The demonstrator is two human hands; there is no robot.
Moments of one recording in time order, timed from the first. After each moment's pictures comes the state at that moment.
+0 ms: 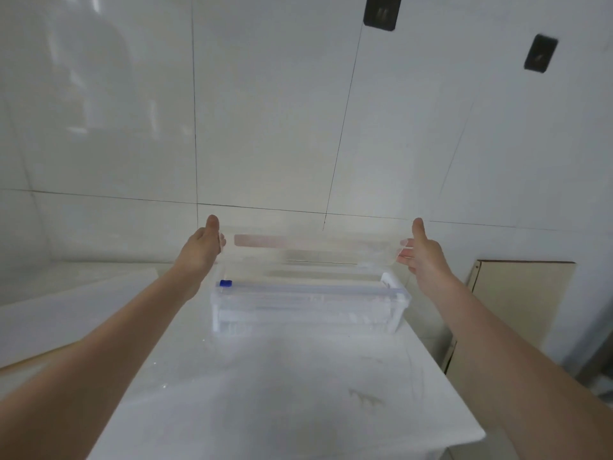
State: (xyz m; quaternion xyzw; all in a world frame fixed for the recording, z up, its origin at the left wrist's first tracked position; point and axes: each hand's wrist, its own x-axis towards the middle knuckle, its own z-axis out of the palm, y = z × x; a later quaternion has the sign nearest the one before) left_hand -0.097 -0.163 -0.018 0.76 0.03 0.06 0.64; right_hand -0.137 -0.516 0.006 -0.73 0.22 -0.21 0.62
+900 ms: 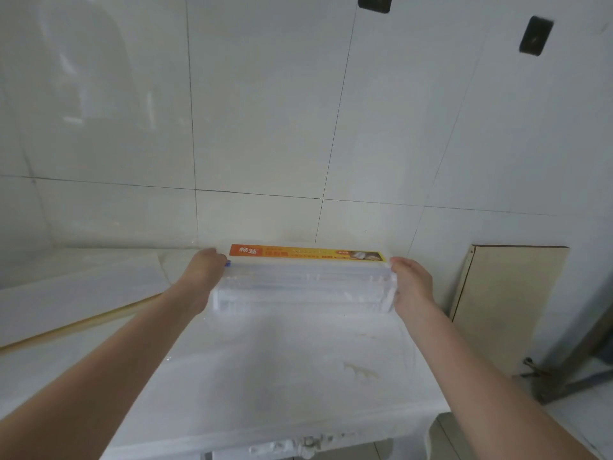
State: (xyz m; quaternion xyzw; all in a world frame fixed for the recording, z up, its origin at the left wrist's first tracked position) left_hand -0.103 -0.169 -0.071 0.74 0.09 -0.01 0.67; right_hand -0.159 -0.500 -0.072 -0.58 0.26 -0.29 0.72
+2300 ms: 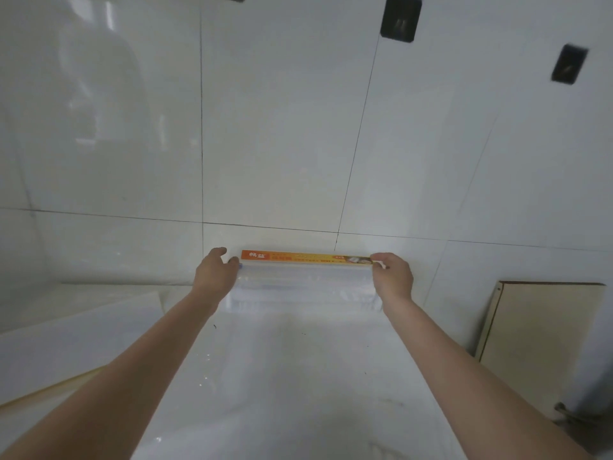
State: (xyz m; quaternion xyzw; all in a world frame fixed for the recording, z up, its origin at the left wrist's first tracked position) left_hand -0.055 -0.181 -0.028 0.81 0.09 0.09 0.57; right_hand -0.076 -0.455 -0.026 -0.78 0.19 -0.31 0.50
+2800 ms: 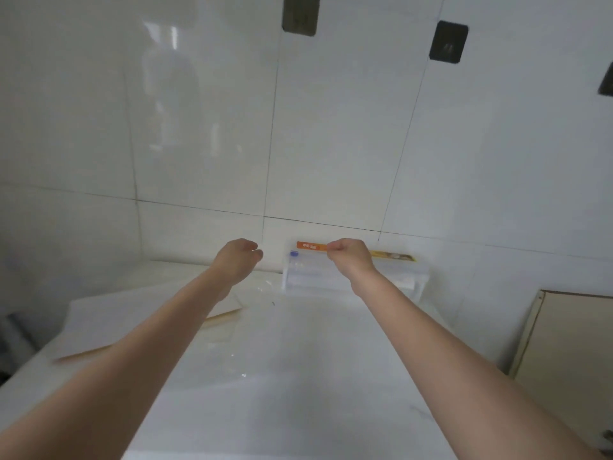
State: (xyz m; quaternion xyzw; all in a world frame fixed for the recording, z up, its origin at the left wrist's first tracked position) left_hand -0.133 -0.101 0.000 0.84 0.05 0.07 0.54; right_hand -0.103 -0.303 0.003 -0.84 0.05 -0.14 0.52
